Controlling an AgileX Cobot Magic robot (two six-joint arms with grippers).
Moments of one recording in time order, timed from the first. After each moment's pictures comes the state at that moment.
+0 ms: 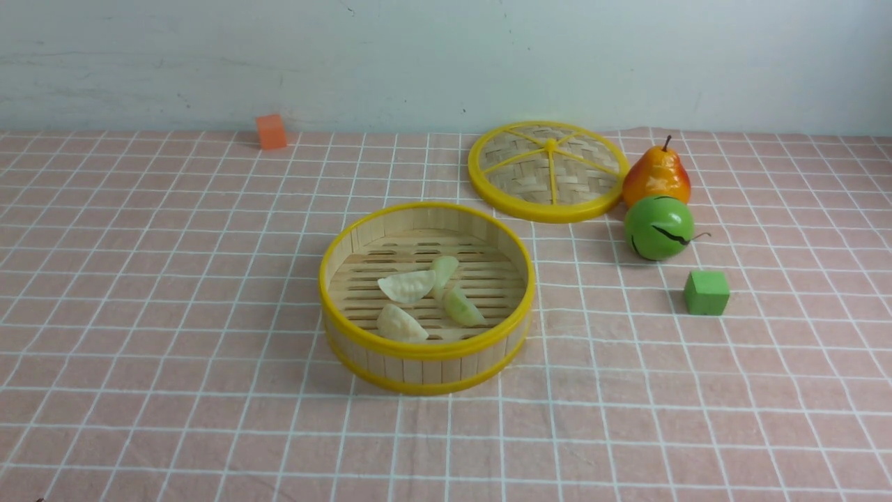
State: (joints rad) right arm -0.02 -0.01 0.02 0.05 0.25 0.14; left arm -0.50 0.37 -0.56 -0.04 0.84 -0.26
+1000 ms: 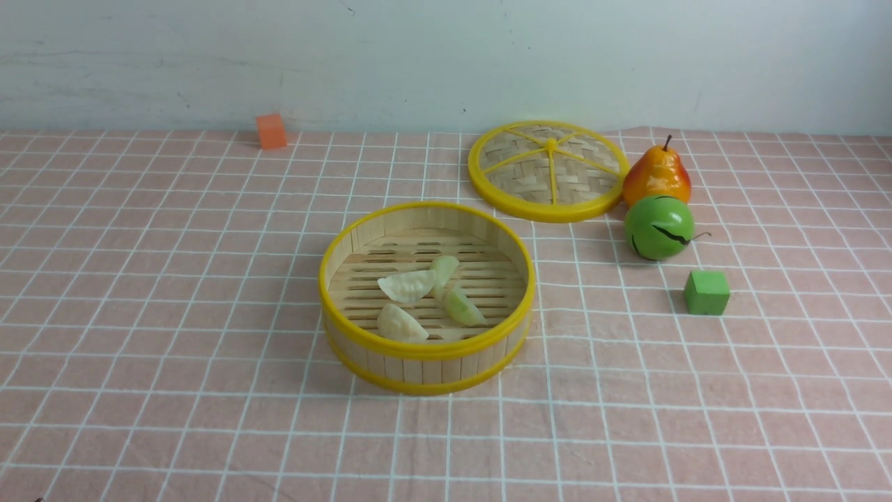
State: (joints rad) right arm -0.03 -0.01 0.01 -0.01 0.39 0.14; left arm -0.50 0.37 -0.56 -0.04 0.84 -0.26
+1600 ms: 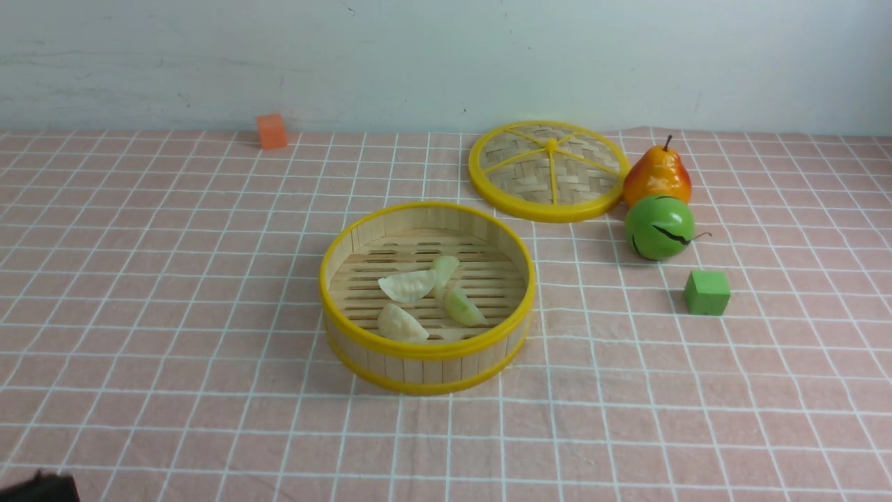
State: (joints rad) right arm -0.03 -0.01 0.01 -0.01 0.39 0.14; left arm -0.39 0.18 -0.30 -0.03 0.44 -0.32
